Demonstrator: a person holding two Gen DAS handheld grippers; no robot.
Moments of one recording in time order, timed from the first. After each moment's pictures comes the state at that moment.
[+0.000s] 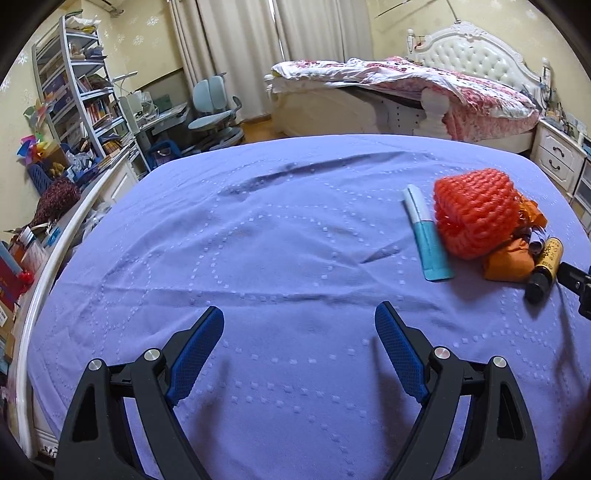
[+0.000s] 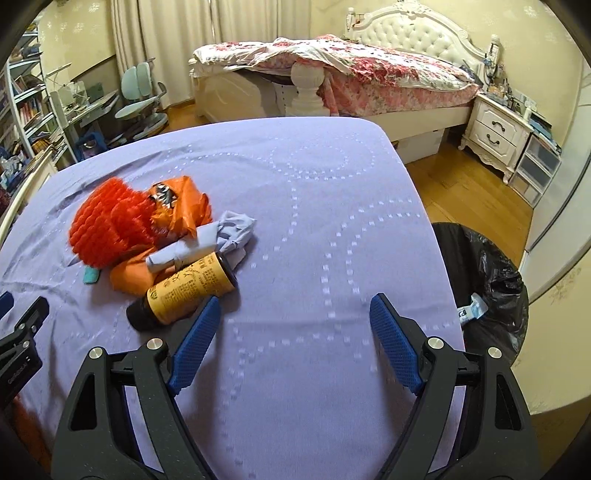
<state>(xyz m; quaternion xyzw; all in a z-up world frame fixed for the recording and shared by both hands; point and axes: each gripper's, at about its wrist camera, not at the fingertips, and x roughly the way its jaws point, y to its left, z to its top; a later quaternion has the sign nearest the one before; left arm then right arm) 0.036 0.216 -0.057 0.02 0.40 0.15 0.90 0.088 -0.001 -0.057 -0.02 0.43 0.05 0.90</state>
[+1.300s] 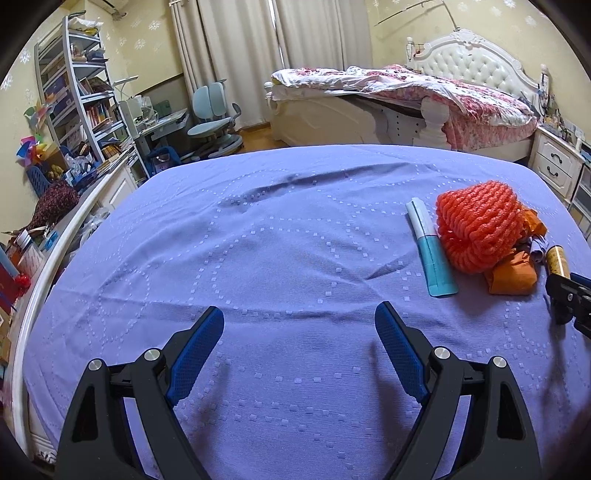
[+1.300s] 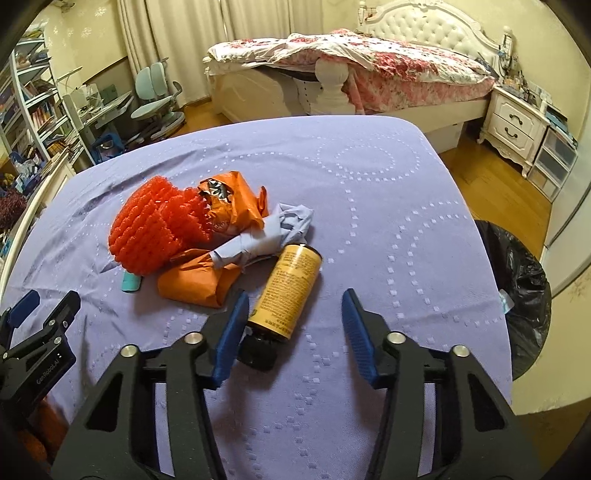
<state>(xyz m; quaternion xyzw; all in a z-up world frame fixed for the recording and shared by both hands) 0.039 0.224 -0.054 0.02 0.39 0.15 0.91 0.089 0.026 -0.054 0.00 0.44 0.09 0.89</state>
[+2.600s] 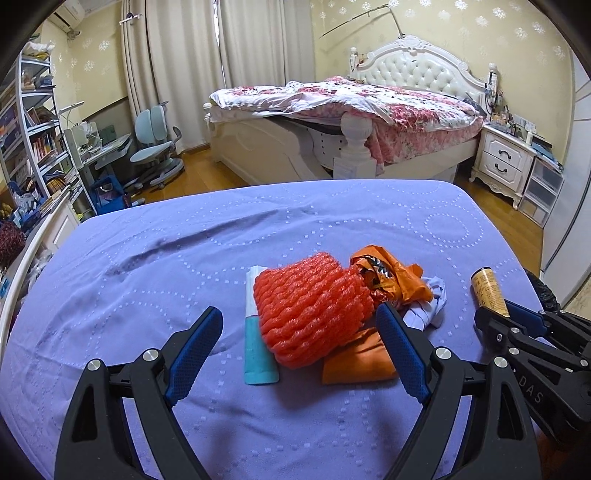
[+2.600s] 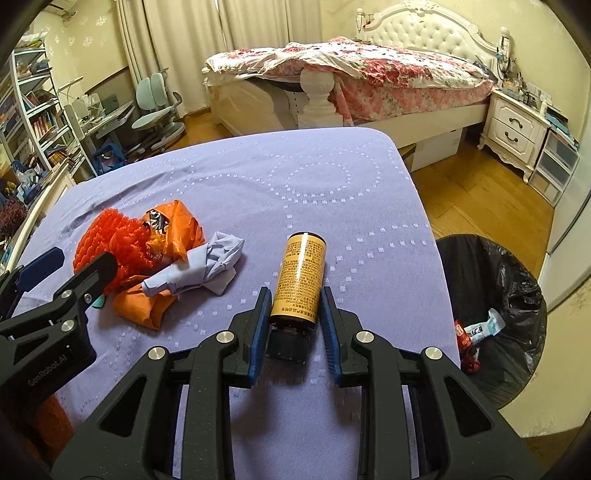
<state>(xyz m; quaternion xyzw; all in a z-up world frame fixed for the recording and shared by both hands) 0.098 0.129 -0.035 0.02 0.37 0.04 0.93 0.112 -0.022 -0.052 0.01 0.42 0.10 0.90</state>
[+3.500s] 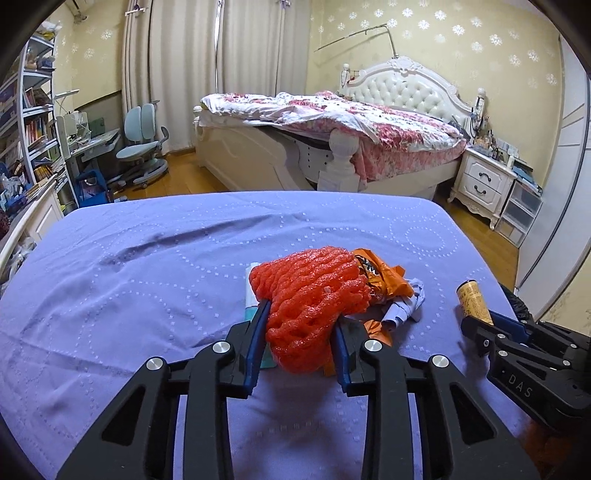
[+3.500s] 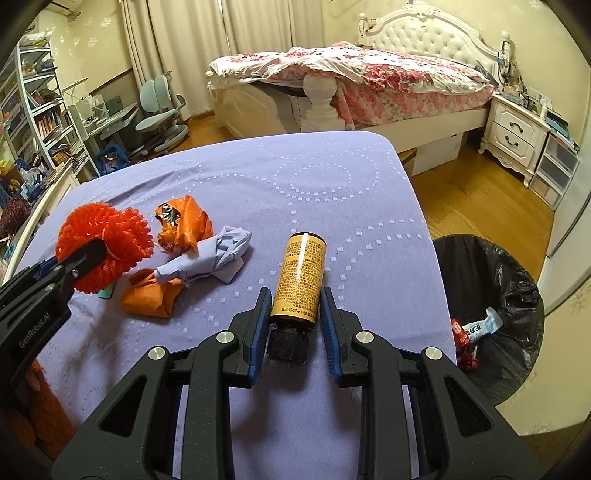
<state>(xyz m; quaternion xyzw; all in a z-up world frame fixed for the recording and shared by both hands) 0.064 0.147 -0.023 -0.02 0.34 0.00 0.94 0.091 -0.027 -0.045 0.01 0.41 0.10 0.91</state>
